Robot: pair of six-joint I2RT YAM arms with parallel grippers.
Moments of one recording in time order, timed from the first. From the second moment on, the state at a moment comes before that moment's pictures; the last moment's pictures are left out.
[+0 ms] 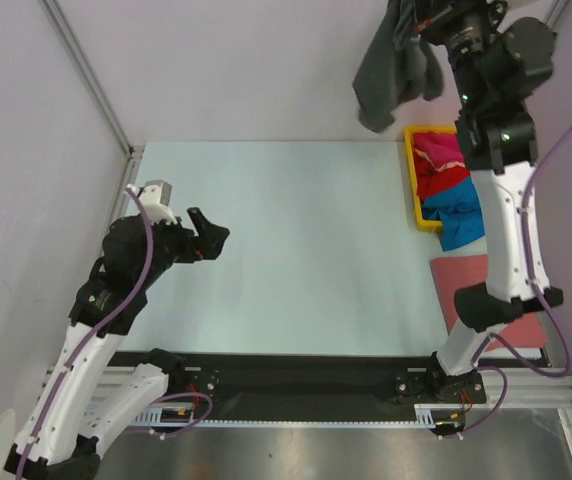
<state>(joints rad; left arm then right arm) -0.36 0.76 1.00 -0.60 0.04 -0.39 0.26 1.81 2.52 -0.24 0.06 0.59</state>
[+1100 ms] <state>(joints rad) -0.31 1.44 0.96 -0.53 0.18 -0.52 0.32 1.39 0.93 -0.58 -0.30 0.69</state>
